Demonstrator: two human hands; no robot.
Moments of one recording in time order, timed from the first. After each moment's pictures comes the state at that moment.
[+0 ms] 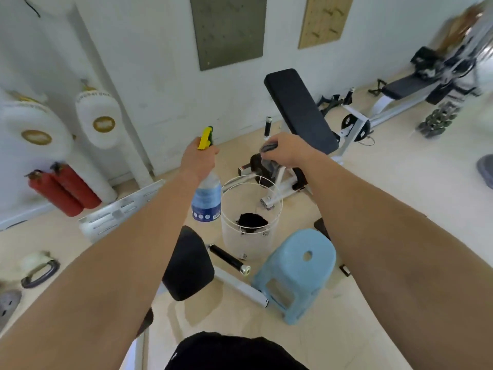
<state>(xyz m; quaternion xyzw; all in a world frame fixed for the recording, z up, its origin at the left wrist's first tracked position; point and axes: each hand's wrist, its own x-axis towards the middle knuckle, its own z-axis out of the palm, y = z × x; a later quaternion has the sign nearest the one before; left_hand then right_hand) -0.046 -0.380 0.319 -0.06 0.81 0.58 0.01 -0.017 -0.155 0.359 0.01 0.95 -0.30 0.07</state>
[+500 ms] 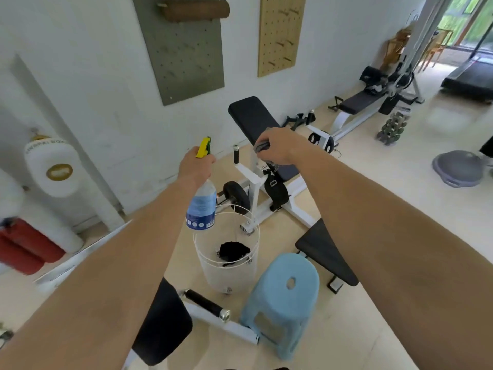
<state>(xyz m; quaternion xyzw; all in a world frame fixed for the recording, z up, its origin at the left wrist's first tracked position) -0.119 -0.276 0.364 0.02 0.84 0.54 0.04 -0.055 -0.060 0.434 0.01 0.99 -0.16 0.00</state>
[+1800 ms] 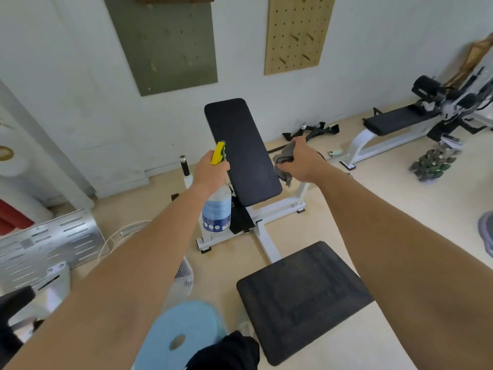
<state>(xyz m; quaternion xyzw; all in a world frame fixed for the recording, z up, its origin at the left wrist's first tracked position) -0.235 0.273 0.313 -0.05 0.83 0.56 -0.01 -0.219 0.513 0.366 0.01 0.95 -0.32 0.05</state>
